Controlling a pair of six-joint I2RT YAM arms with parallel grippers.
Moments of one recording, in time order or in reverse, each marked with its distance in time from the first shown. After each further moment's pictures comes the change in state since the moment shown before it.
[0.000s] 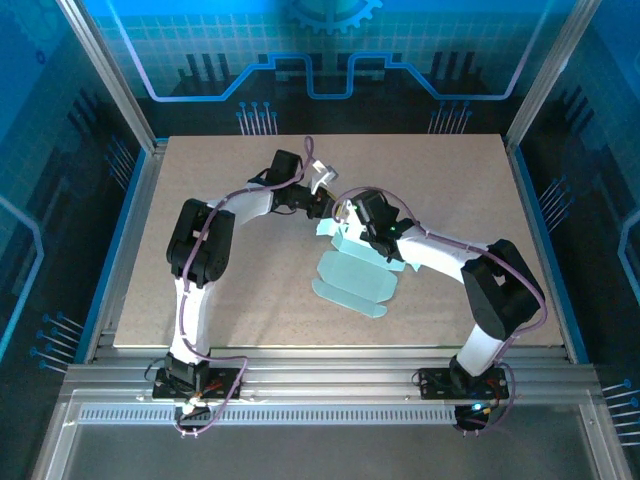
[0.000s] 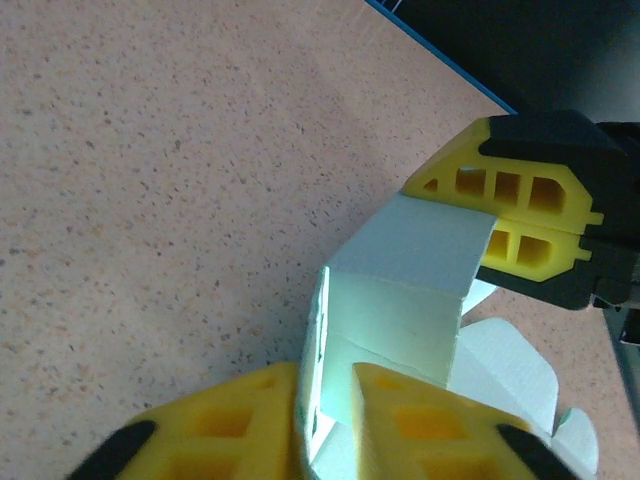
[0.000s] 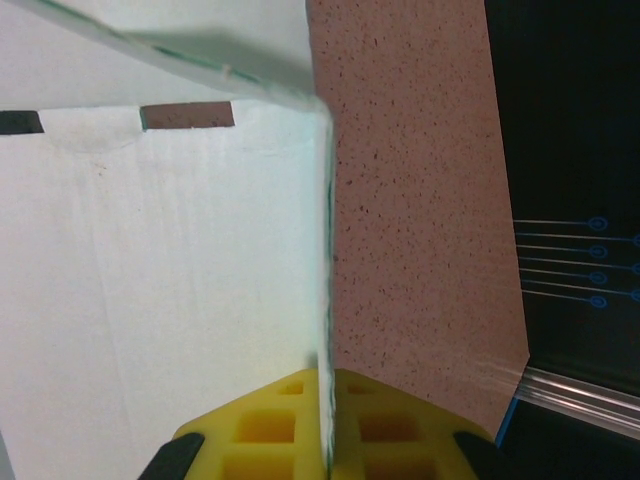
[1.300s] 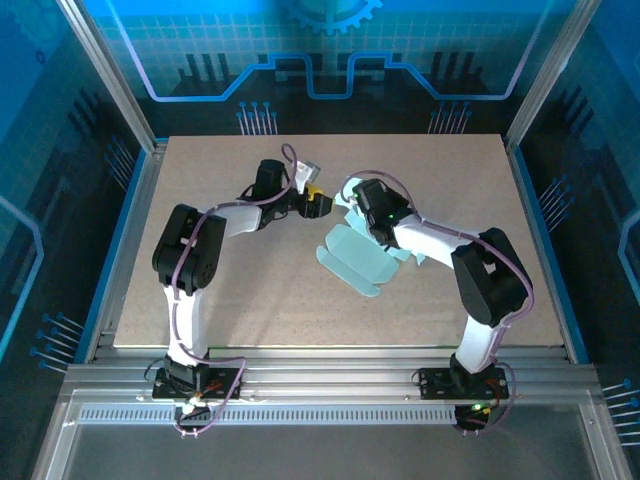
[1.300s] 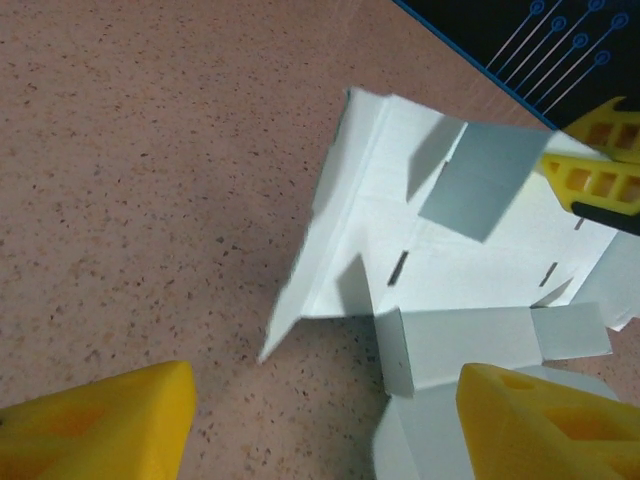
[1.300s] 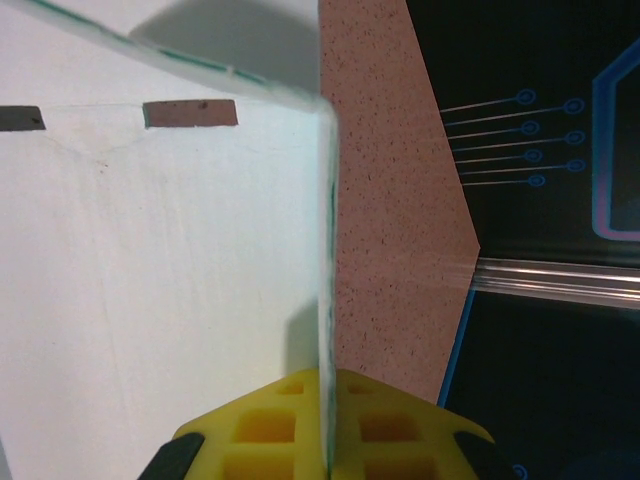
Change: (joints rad) left arm 0.030 -0.105 -0.270 0.458 -0.289 -0.272; right arm -0.053 0.097 0.097 -0.007 0.219 0.123
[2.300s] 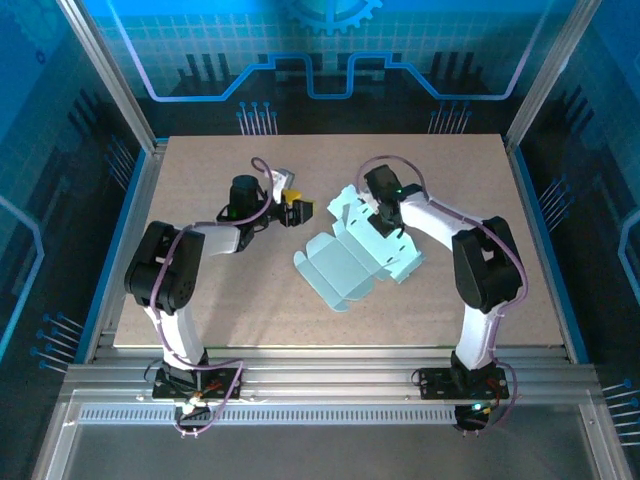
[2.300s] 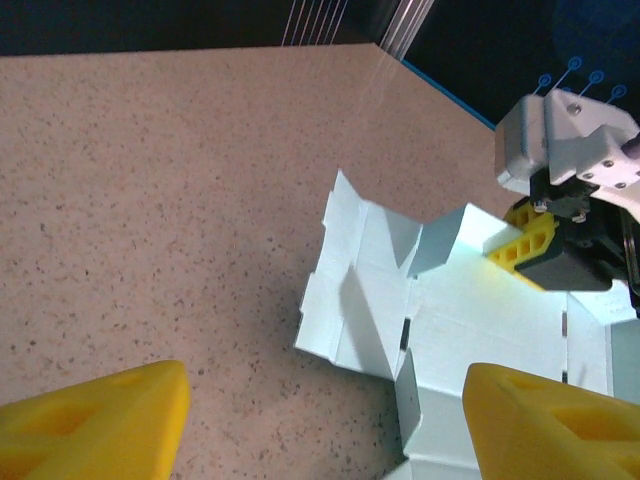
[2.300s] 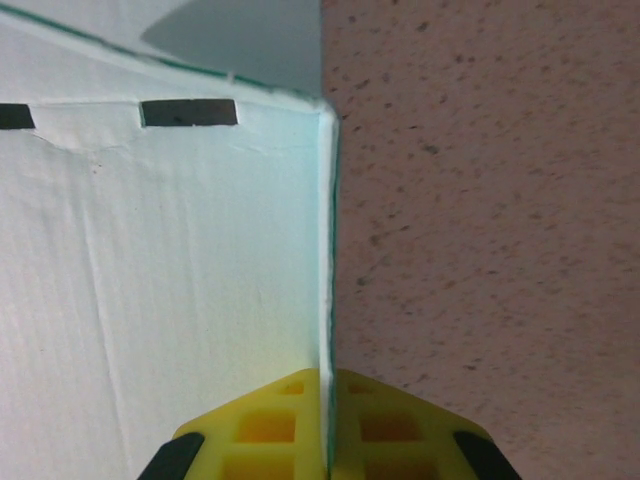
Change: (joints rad) left arm 0.069 -0.221 -0.352 0.283 -0.058 -0.076; right arm -0.108 0.101 0.210 -0.425 -0.417 0.330
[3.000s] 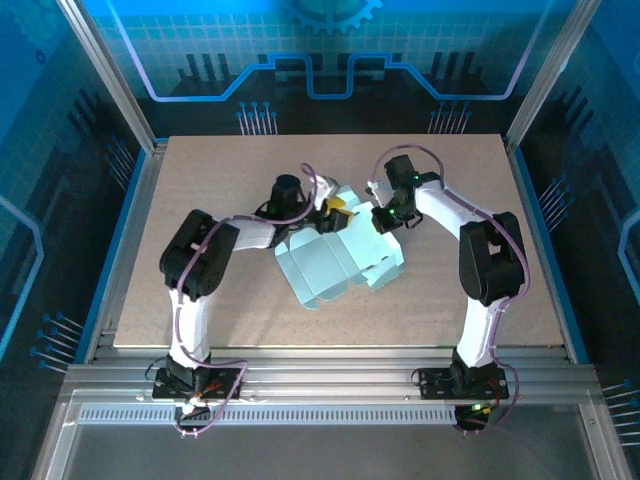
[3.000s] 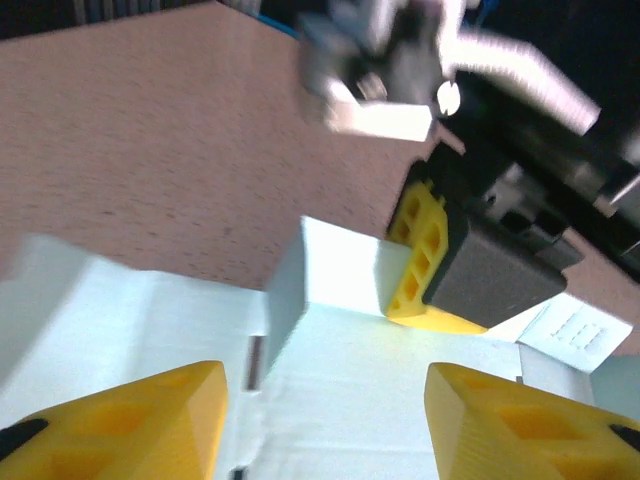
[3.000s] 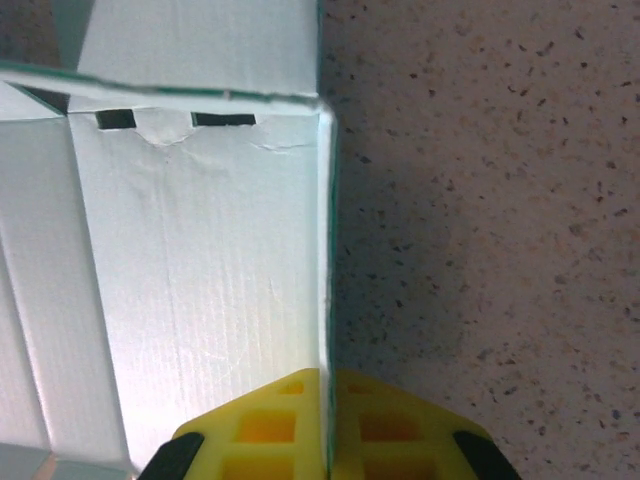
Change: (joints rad) left arm -0.169 0.171 0.184 0.024 0.080 0.106; right arm -0.128 0.033 0.084 -0.153 -0.537 0.179
